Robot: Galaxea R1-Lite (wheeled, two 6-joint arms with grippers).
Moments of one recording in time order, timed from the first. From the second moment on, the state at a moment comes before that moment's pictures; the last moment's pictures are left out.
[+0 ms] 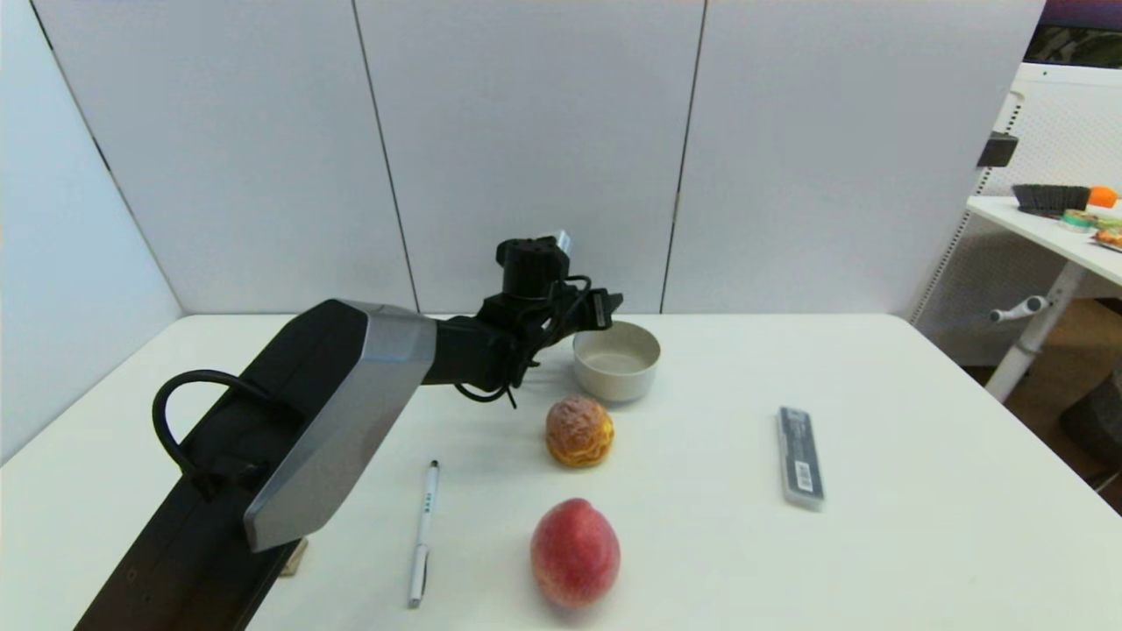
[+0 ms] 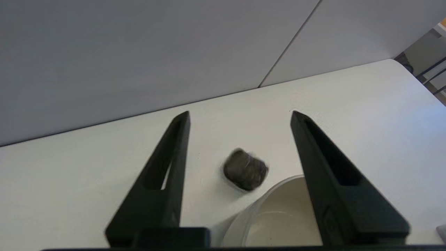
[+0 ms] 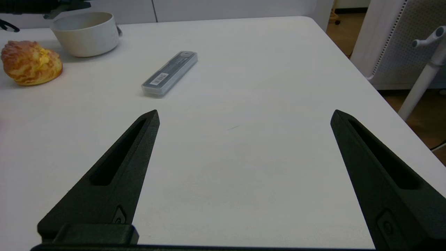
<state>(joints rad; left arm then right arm) -0.57 2.57 -1.97 -0.40 -0.10 -0.32 0.00 0.00 0.00 0.00 -0.02 0.03</state>
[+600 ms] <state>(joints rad) -0.53 2.38 -1.97 -0.17 -0.10 -0.10 0.00 0.00 0.00 0.00 -0.02 0.03</state>
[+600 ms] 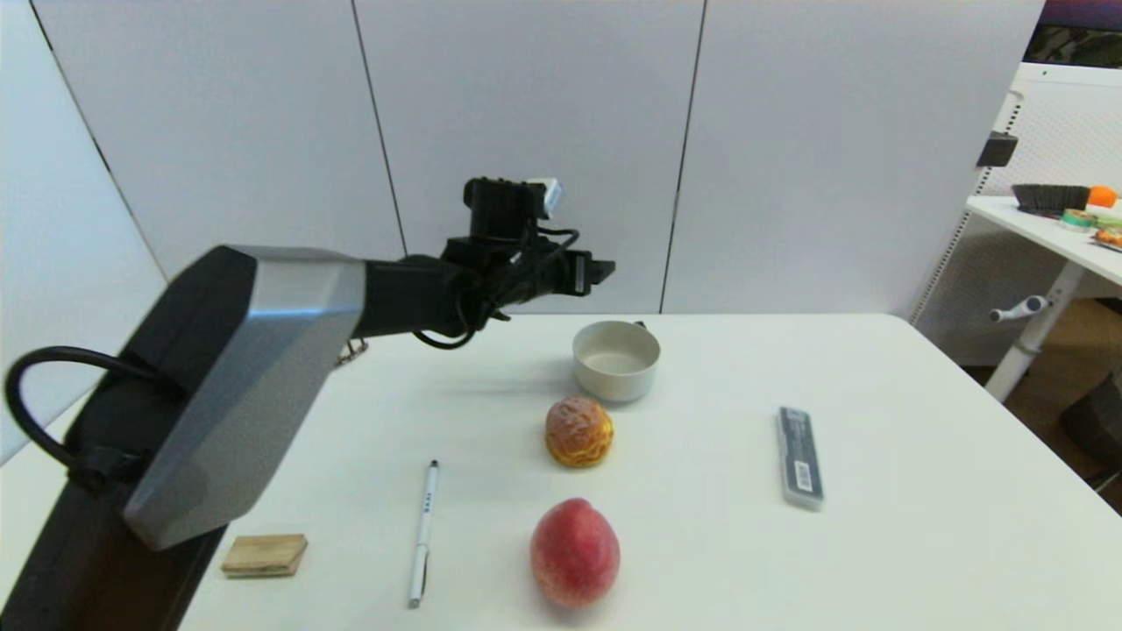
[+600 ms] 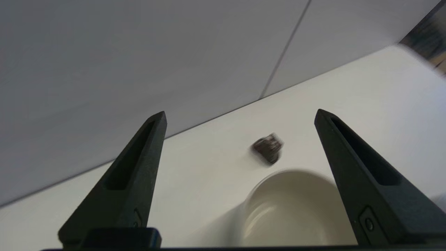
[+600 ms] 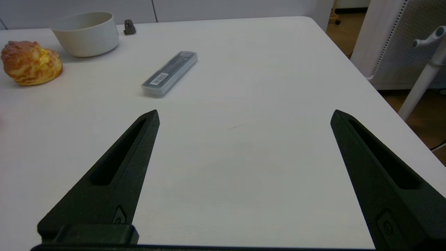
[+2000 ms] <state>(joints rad) -0.02 0.39 -0.10 -0.15 -0.09 0.14 0.00 0.00 0.00 0.00 -0.02 0.03</state>
